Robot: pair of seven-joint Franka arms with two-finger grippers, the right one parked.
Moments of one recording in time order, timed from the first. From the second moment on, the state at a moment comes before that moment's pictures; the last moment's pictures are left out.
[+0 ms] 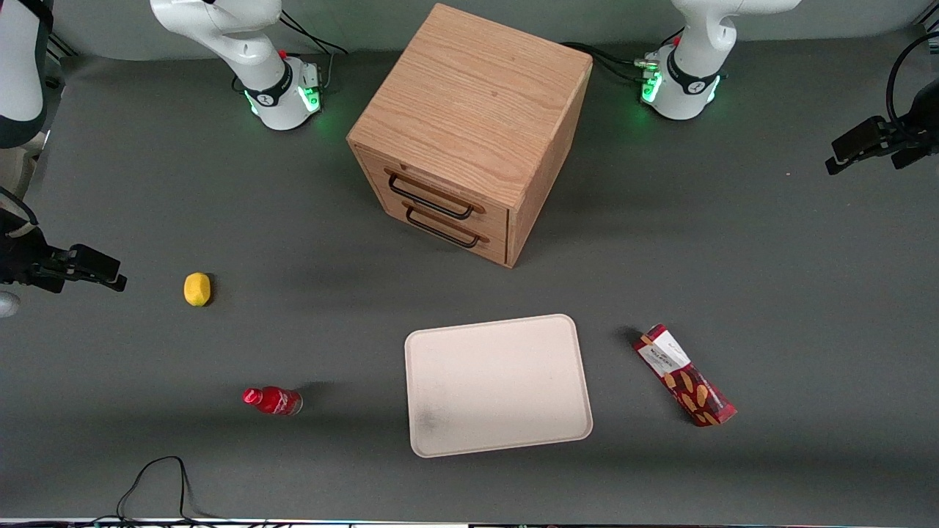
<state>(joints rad) -0.07 -0.15 0.10 -1.71 -0.02 1.52 -0.06</state>
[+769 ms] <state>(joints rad) -0.09 -0.05 0.06 -1.73 0.03 1.70 -0.04</state>
